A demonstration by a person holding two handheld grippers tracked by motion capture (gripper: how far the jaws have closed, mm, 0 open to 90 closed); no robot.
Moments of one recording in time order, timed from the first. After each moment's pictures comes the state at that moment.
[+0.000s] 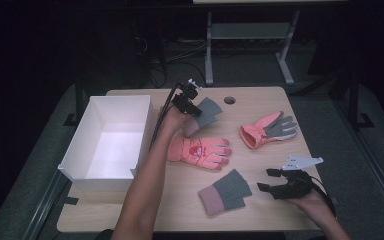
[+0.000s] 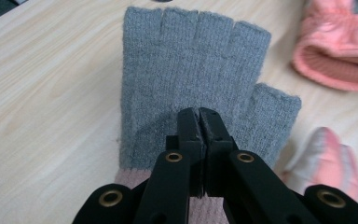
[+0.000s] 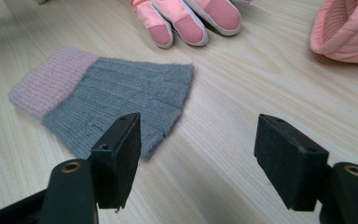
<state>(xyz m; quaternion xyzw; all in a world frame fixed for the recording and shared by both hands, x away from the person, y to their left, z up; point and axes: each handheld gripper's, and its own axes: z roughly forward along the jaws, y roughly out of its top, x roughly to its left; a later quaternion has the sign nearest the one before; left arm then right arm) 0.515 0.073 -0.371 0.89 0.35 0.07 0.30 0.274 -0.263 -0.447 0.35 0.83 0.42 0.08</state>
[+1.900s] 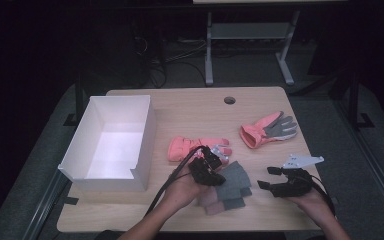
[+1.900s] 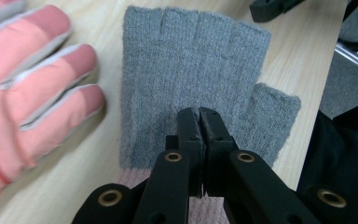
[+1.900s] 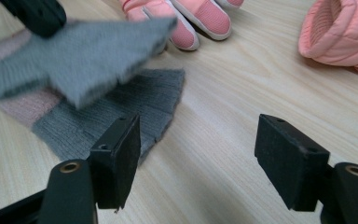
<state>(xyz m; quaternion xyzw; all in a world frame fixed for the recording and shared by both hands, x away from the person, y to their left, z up) 0.302 0.021 -0.401 0.93 0.24 -0.02 0.29 0.277 -0.264 -0.446 0.36 0.83 0.42 0.09</state>
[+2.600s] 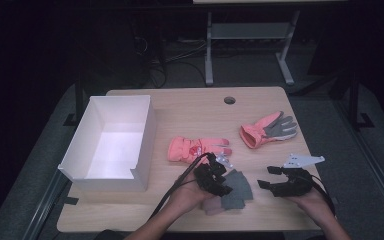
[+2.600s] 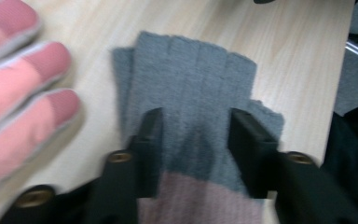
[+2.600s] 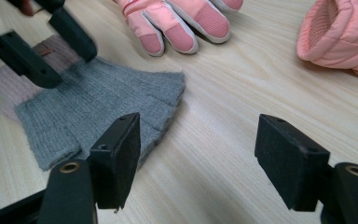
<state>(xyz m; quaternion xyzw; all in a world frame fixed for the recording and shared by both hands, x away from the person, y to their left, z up) 0.301 0.018 -0.420 0.93 0.21 -0.01 0.30 0.278 -0.264 -0.446 0.36 0.82 0.43 0.09</state>
